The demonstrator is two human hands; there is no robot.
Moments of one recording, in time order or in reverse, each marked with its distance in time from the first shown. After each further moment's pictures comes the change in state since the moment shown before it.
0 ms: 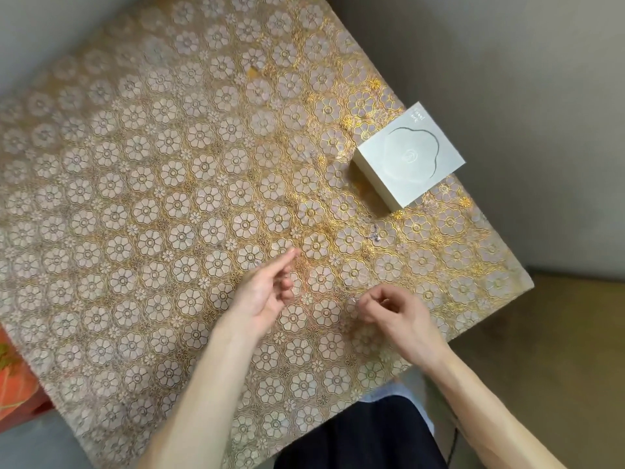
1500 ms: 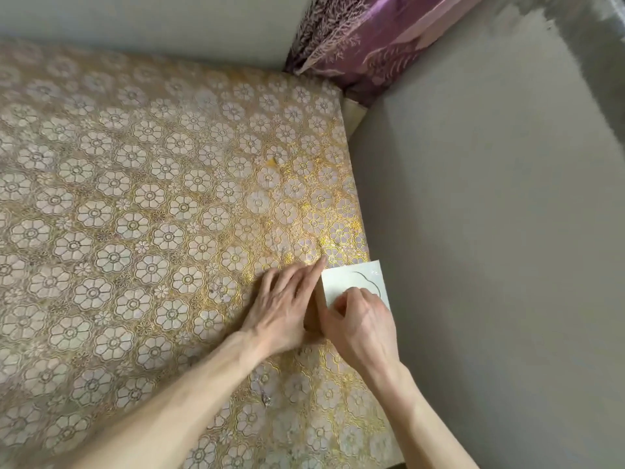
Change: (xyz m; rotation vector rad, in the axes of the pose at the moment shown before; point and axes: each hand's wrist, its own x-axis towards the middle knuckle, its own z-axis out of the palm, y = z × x) left_hand 0.068 0.023 0.124 1.326 0.261 1.168; right_hand 0.117 -0.111 -0.071 -1.108 0.339 -0.320
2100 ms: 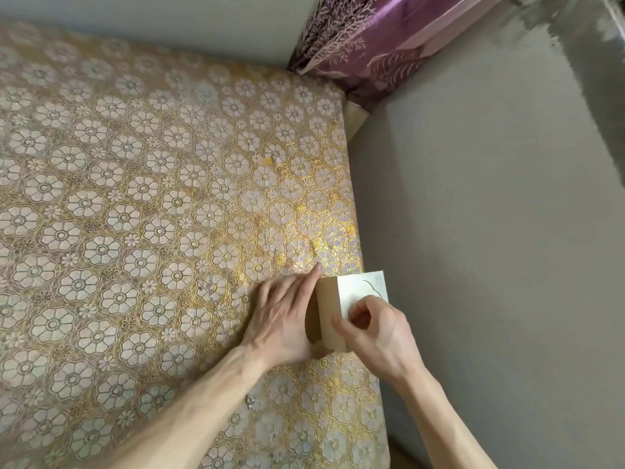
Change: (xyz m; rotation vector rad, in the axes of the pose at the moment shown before) left_hand -0.004 0.022 0.016 -0.147 0.094 -0.093; right_hand -0.001 0.034 -0.051 0.285 -0.156 -0.042
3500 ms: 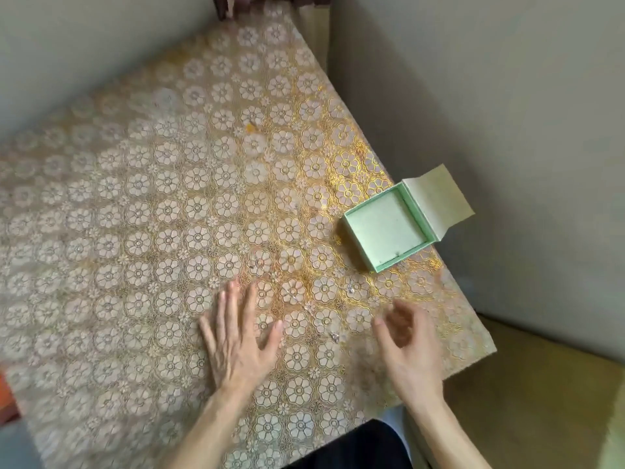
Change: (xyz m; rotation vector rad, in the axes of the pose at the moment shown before) left_hand -0.133 -0.106 -0.070 0.455 -0.126 -0.238; right_hand -0.120 0.022 0.138 0.672 0.257 0.384
